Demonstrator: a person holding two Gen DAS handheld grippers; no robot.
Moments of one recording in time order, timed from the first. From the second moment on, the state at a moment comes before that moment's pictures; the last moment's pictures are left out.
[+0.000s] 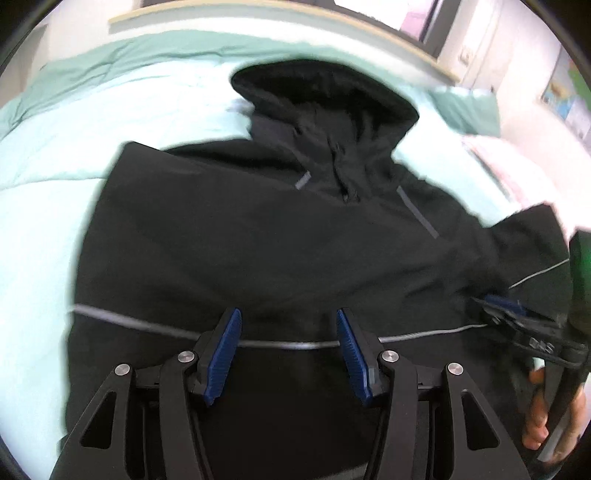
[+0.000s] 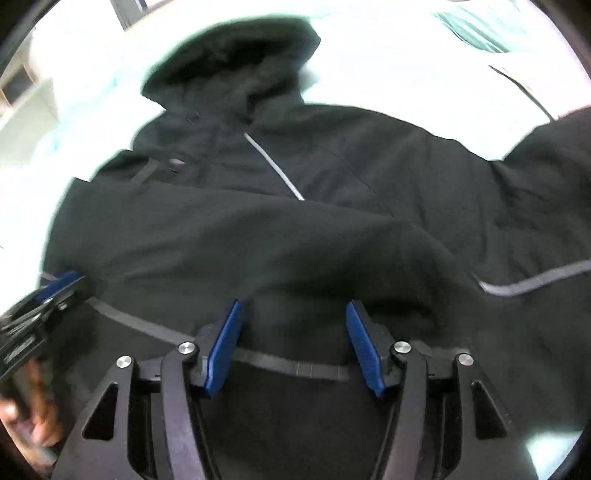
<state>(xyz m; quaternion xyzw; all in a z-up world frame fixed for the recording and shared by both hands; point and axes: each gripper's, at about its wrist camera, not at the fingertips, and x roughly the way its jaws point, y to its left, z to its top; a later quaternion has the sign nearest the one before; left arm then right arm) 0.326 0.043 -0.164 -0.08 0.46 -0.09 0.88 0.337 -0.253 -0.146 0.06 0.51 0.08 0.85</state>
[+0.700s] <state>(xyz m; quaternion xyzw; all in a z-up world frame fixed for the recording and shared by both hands) 0.264 -0.044 -0.136 0.01 0.45 -0.13 0.88 0.205 -0.329 -0.098 0.08 0.46 0.09 0.88</state>
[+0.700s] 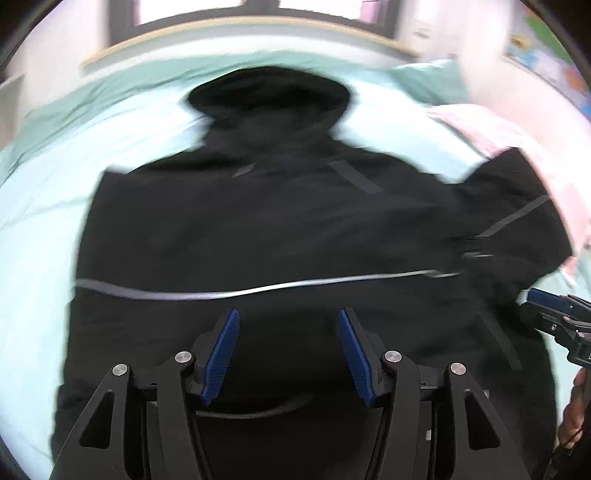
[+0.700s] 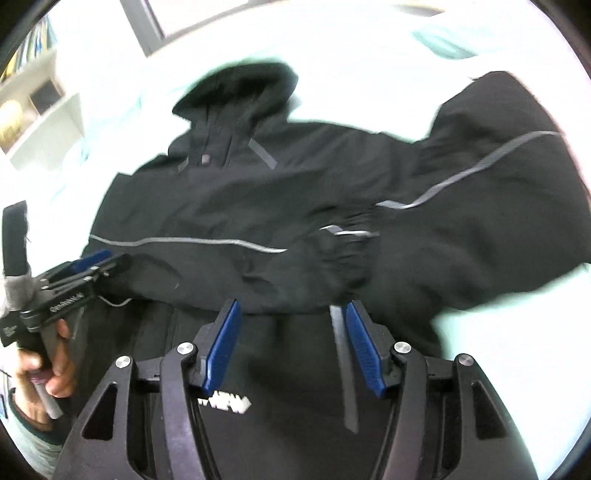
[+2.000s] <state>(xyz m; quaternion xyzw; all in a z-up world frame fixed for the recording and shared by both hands) 0.287 -0.311 -0.200 0.08 0.46 -0.20 0.86 0.282 -0.706 -0.163 0.33 0.38 -0.03 0.86</state>
